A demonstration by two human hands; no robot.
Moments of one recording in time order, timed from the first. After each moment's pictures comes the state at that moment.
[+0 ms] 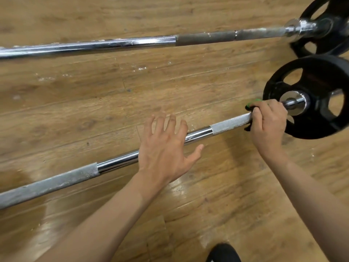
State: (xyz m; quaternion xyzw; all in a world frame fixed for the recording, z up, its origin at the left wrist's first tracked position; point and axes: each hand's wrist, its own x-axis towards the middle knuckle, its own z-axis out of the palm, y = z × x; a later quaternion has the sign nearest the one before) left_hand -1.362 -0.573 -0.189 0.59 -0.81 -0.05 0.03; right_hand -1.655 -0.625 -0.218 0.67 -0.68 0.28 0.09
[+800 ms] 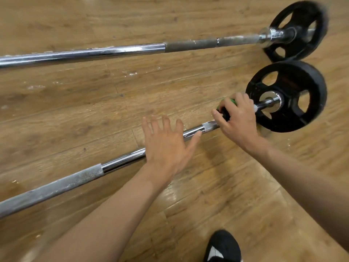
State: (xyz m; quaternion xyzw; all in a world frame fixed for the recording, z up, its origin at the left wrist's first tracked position) left_hand -1.372 -0.578 -0.169 0.62 -0.77 -0.16 -0.03; right_hand -1.601 -0.618 -0.181 0.76 -0.62 0.19 0.08
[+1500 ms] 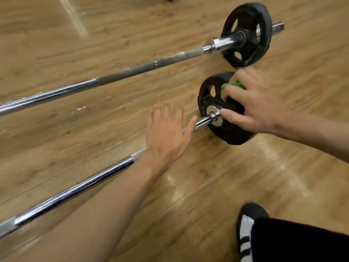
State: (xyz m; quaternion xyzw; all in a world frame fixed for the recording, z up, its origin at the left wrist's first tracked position) left_hand -1.552 -0.652 -0.127 0.56 -0.82 -0.14 0.07; right_hand -1.787 -0.646 -0.042 0.85 -0.50 0.12 0.07
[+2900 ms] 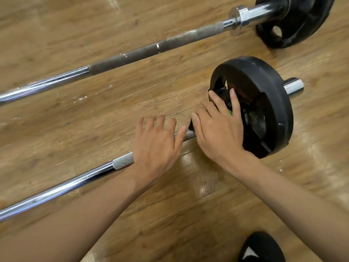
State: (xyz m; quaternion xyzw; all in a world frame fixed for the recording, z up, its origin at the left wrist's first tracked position) left_hand -1.578 -0.659 -0.182 0.62 -0.78 -0.06 -0.04; right_hand -1.748 -0.664 -0.188 0.76 -0.64 0.09 0.06
